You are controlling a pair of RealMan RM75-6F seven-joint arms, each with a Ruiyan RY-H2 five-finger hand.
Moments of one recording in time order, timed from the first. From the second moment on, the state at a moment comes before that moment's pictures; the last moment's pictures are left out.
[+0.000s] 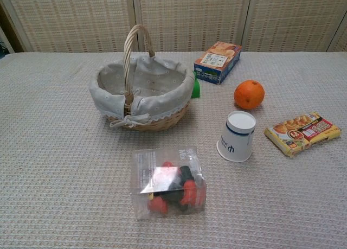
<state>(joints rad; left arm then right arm) -0.10 -1.08 -0.01 -1.66 1.49 1.42 -0.03 0.12 -1.23 -0.01 -1.60 -1.60 1.44 -0.04</state>
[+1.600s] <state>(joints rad) -0.12 -1.06 -0.01 -1.66 1.46 1.36 -0.06 0.87 -1.78 0.36 -1.17 -0.54 0.98 -0.70</state>
